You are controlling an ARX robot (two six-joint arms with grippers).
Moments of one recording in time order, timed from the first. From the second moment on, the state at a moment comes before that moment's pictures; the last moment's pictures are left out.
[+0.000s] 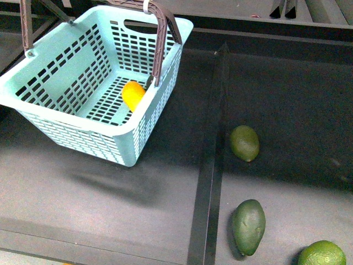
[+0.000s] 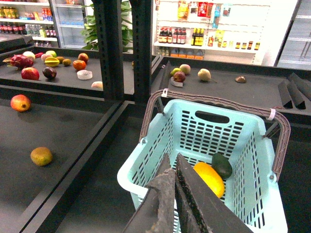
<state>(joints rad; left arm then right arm) 0.00 0.60 0.02 0.58 0.00 -0.01 0.00 0.01 0.02 0.00 0.00 0.00</state>
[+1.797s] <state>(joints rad) 0.00 0.01 0.02 0.00 0.00 -0.01 0.00 0.01 0.02 0.00 0.00 0.00</state>
